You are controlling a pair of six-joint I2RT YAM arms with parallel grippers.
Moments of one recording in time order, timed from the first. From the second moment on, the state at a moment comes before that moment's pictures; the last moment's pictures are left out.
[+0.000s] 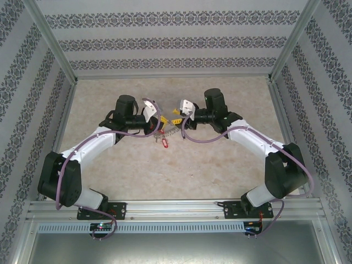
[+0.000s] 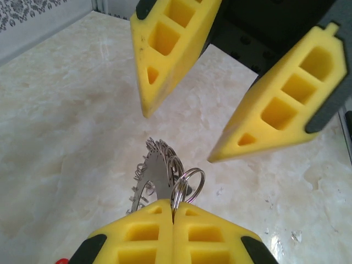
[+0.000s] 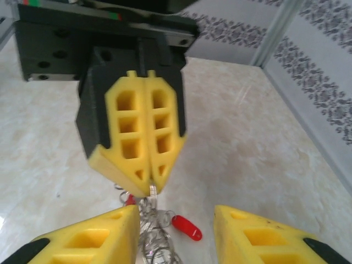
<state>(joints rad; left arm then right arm) -0.35 1.44 0.96 -0.08 0.79 0.32 0.47 1.52 1.08 -0.07 -0.79 -0.64</state>
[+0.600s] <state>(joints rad) -0.35 1.44 0.96 -0.08 0.79 0.33 0.50 1.60 1.22 -0.39 -0.74 -0.78</state>
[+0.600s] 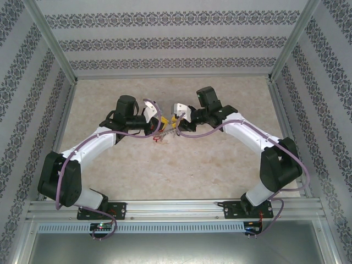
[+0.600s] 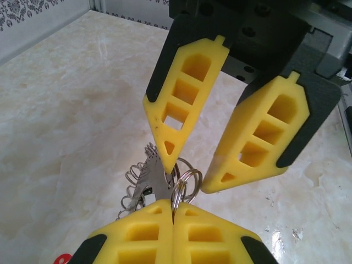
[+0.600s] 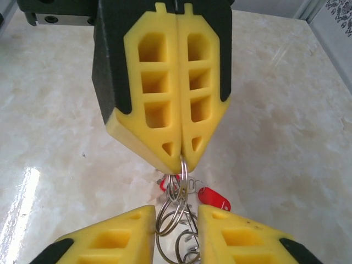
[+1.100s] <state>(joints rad) -0.35 1.45 0.94 0.01 0.69 0.19 0.51 1.63 1.19 -0.21 -0.64 -0.43</state>
